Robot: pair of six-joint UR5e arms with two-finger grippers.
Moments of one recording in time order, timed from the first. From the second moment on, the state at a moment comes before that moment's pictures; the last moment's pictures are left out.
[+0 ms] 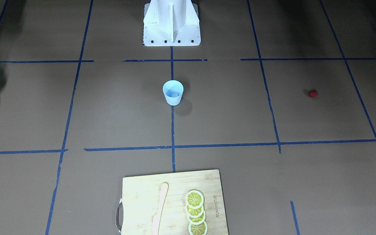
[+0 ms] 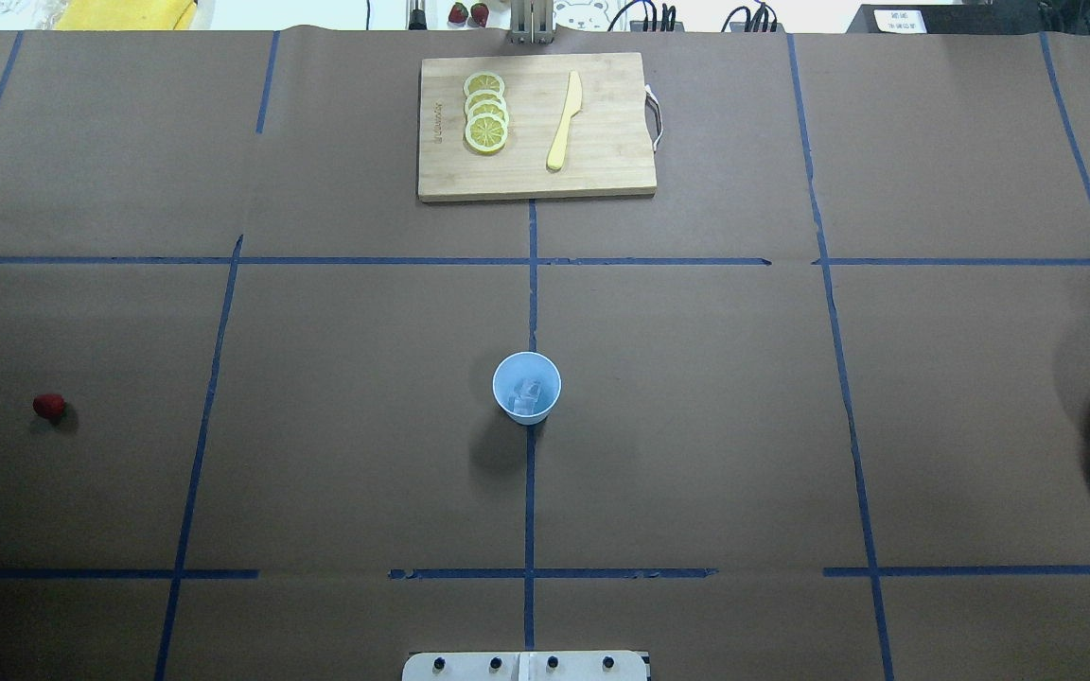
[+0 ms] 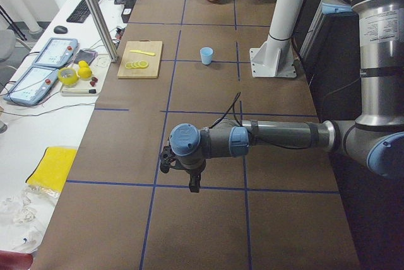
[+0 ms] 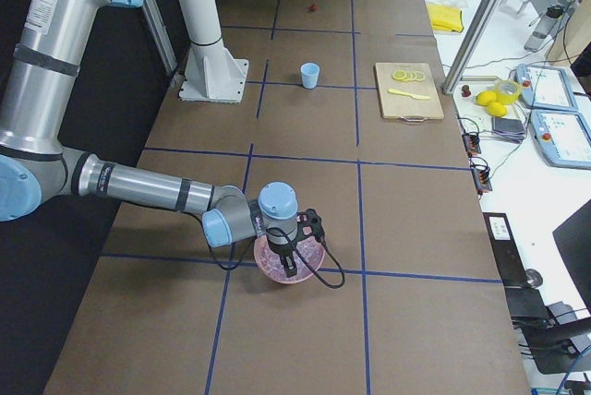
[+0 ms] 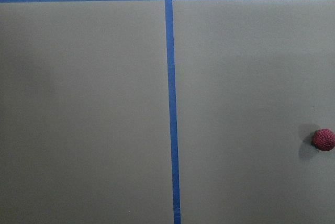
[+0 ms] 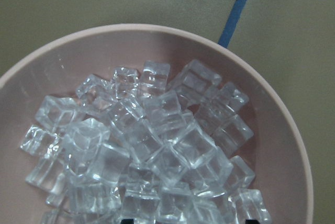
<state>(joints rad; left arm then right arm) -1.56 -1.42 -1.73 -1.46 -2.46 0.12 1.31 -1.91 1.66 -1.06 2.25 -0.01</state>
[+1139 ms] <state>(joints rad) -1.56 -1.42 -1.73 -1.46 -2.46 0.12 1.31 -1.89 1.64 -1.05 2.25 -0.02</state>
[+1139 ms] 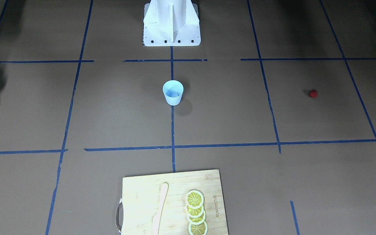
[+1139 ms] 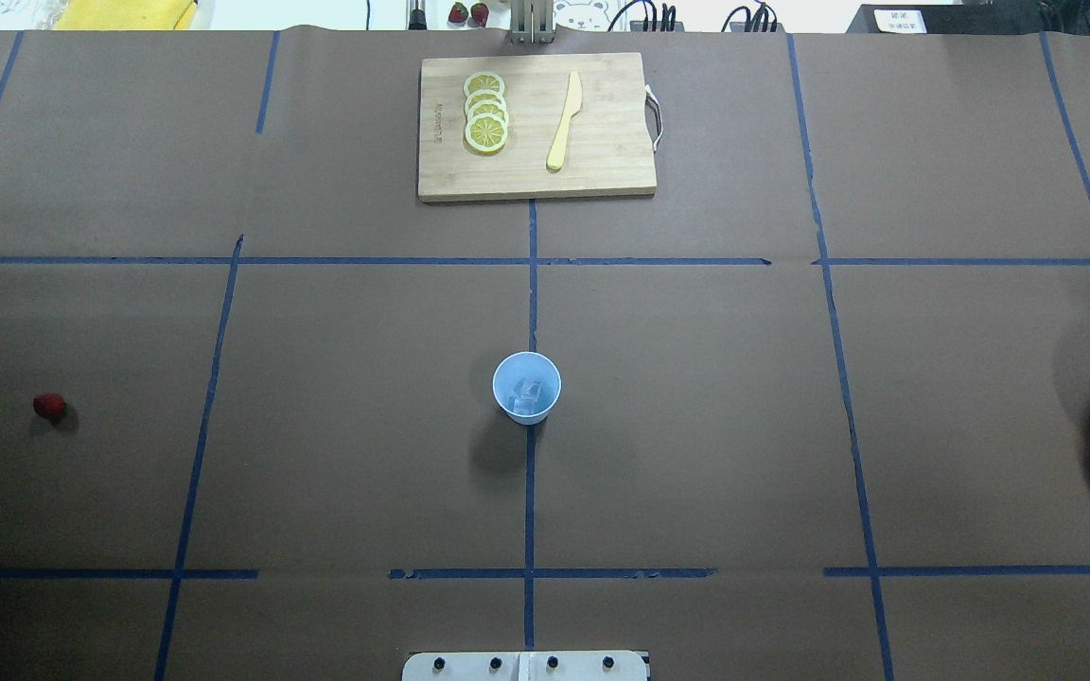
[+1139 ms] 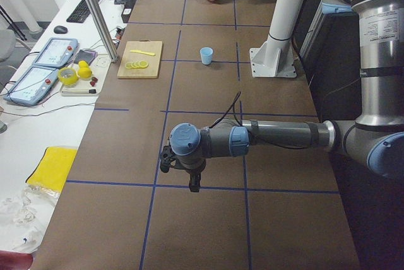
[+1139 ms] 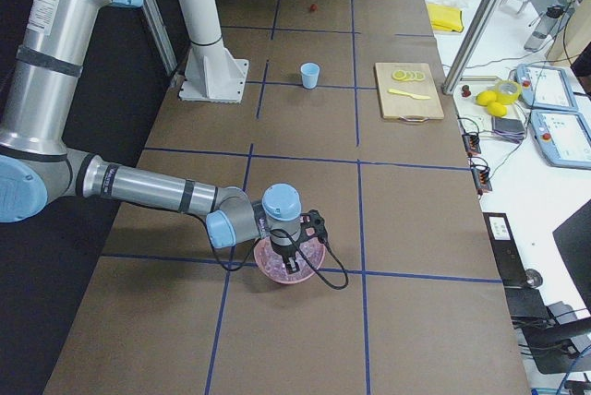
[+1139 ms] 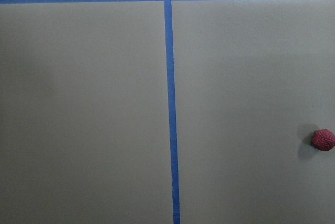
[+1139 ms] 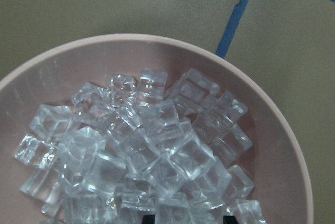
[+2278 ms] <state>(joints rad) -1.56 -1.42 -1.74 -1.46 -2.46 0.12 1.34 -1.79 1.94 -1.40 2.27 -0.01</state>
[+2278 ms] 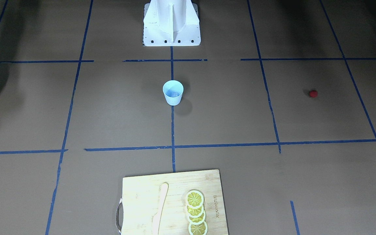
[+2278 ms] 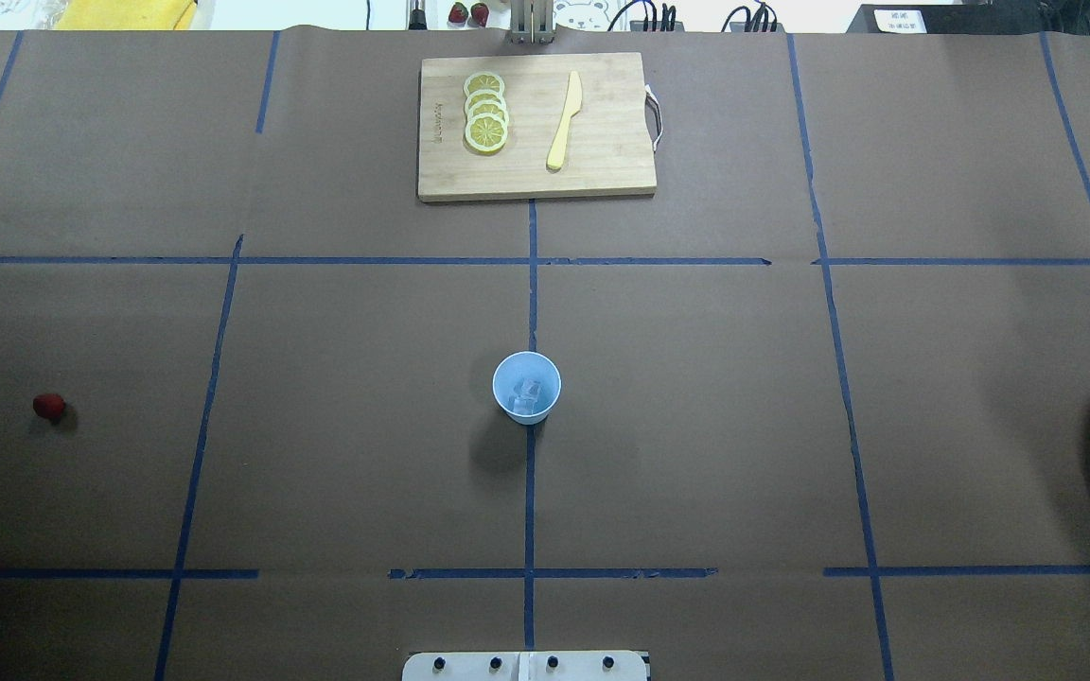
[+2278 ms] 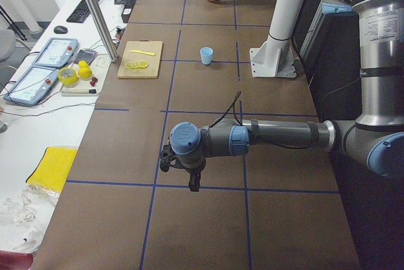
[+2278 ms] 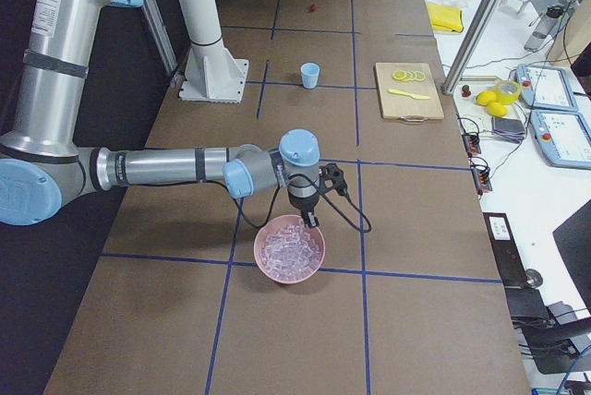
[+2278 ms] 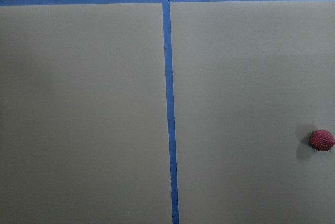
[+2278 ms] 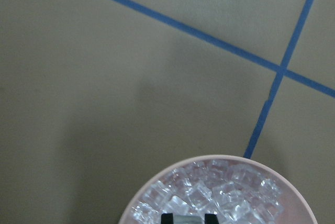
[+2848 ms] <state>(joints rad) -1.56 -1.42 -1.74 -1.46 -2.46 0.12 1.22 -1.56 2.01 -1.53 2.27 0.32</state>
